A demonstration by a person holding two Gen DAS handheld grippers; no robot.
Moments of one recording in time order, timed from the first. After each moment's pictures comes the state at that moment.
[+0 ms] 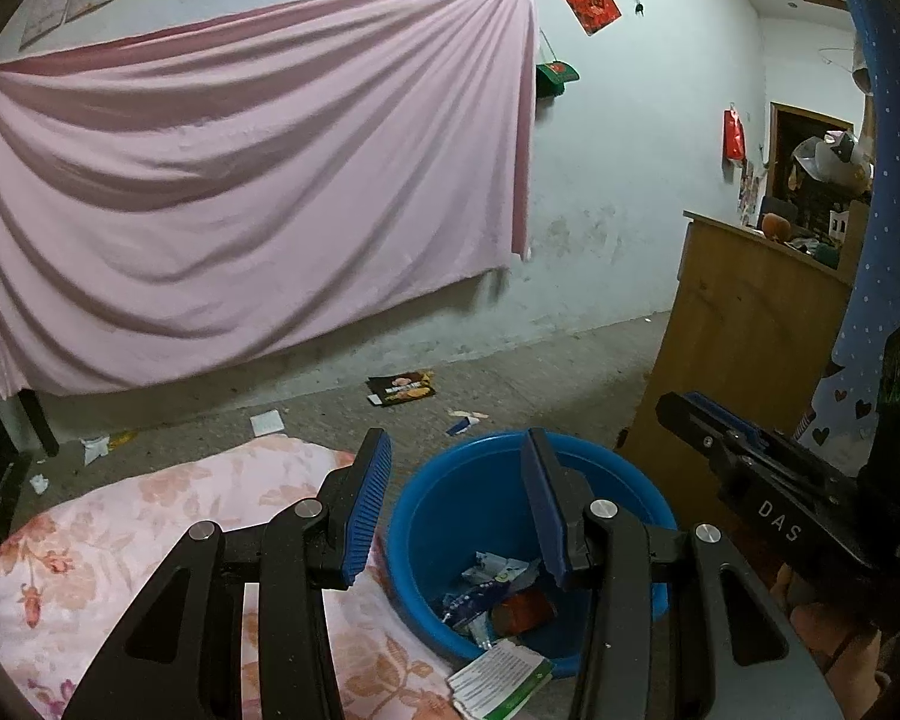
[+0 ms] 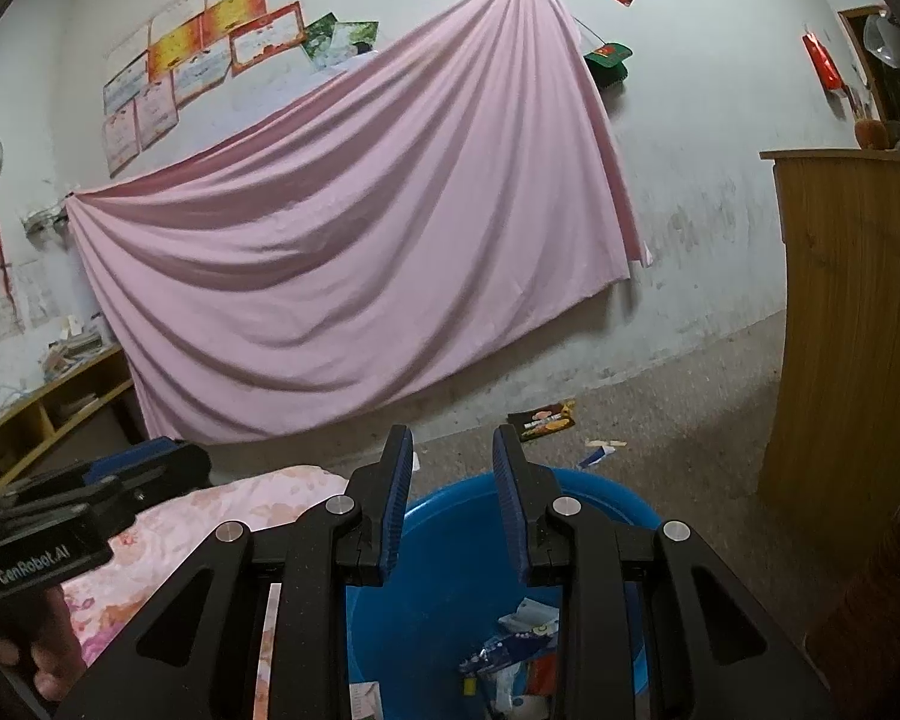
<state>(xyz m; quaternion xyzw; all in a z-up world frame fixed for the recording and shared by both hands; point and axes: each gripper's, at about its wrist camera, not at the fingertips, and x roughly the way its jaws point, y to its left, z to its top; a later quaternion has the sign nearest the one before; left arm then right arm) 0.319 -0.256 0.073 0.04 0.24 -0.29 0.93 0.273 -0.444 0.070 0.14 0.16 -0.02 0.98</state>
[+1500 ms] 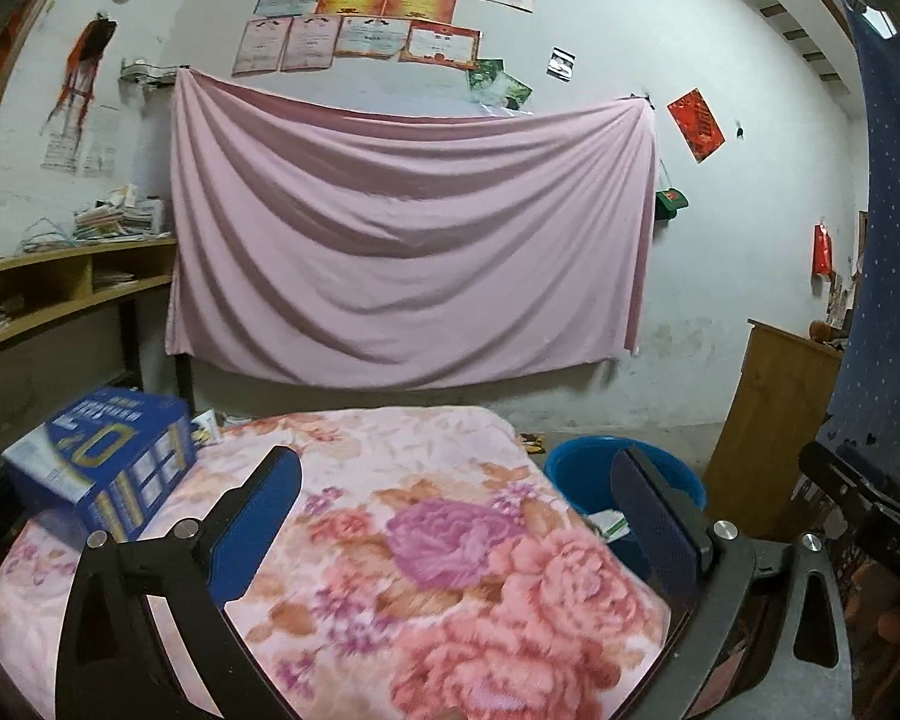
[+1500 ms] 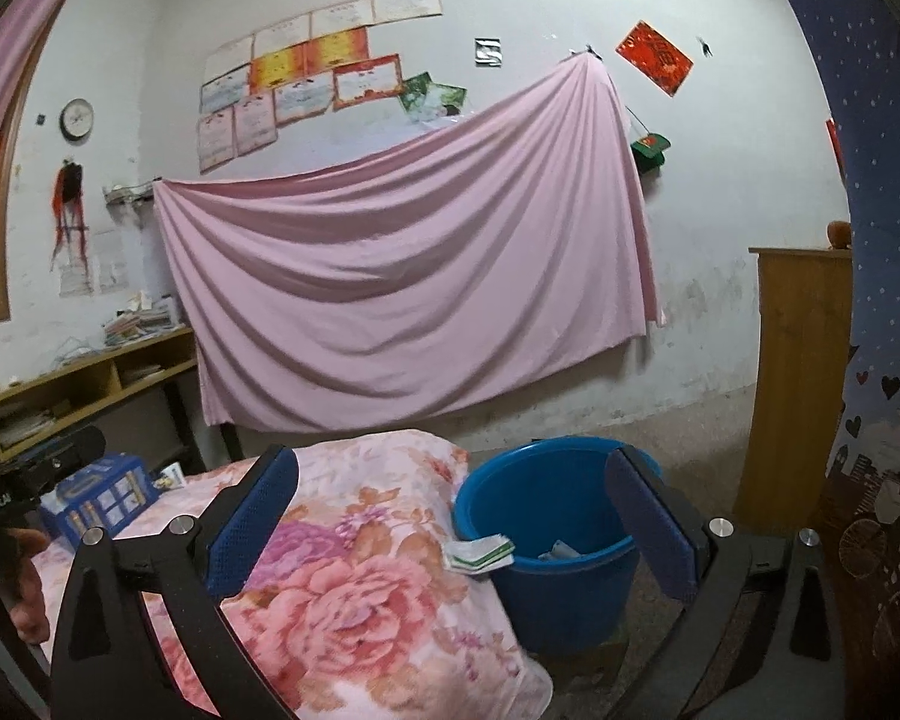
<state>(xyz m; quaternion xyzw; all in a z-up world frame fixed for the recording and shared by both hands) 0.084 -0.047 0.083 -0.04 0.14 -0.14 0.98 0.070 -0.313 0.113 0.07 0.11 0.00 0.99</state>
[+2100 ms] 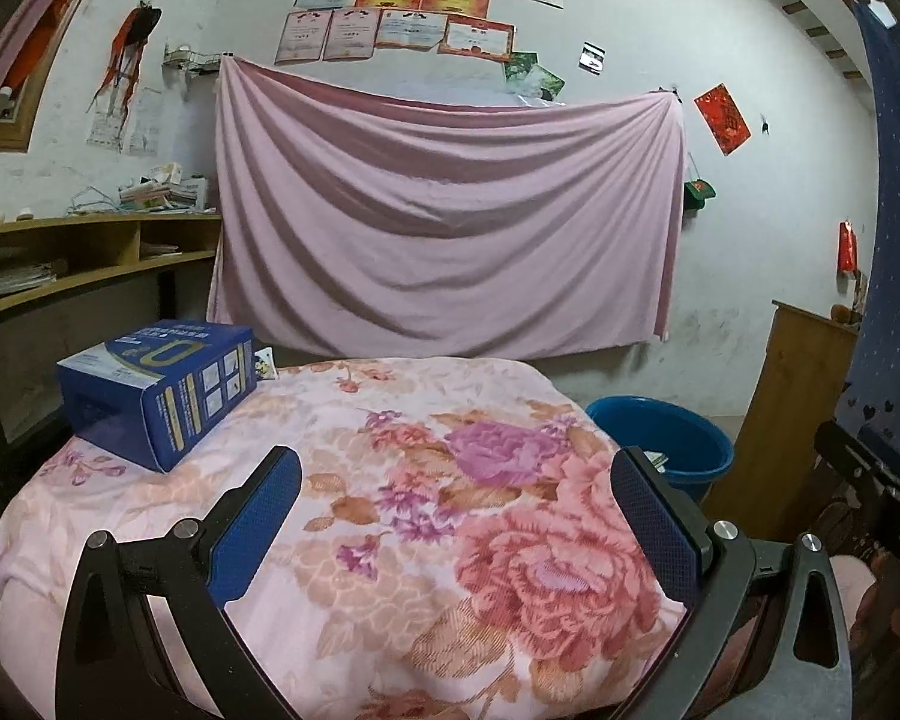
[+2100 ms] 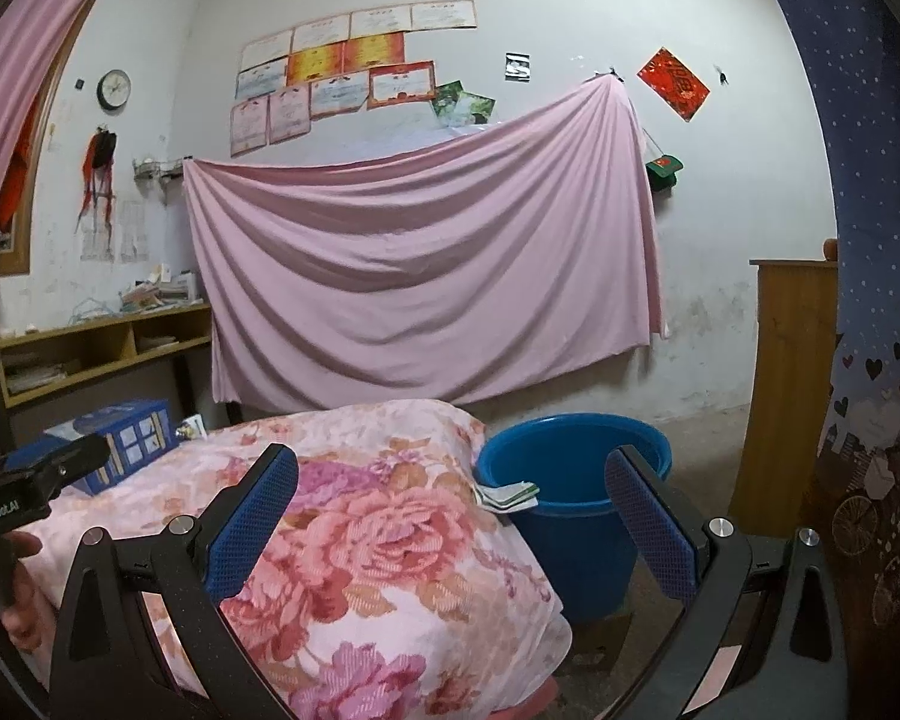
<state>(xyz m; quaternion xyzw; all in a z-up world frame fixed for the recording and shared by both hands) 0.031 -0.024 0.023 -0.04 0.15 -0.10 0.98 0.019 -0.262 0.064 0.04 0.09 0.00 1.00</state>
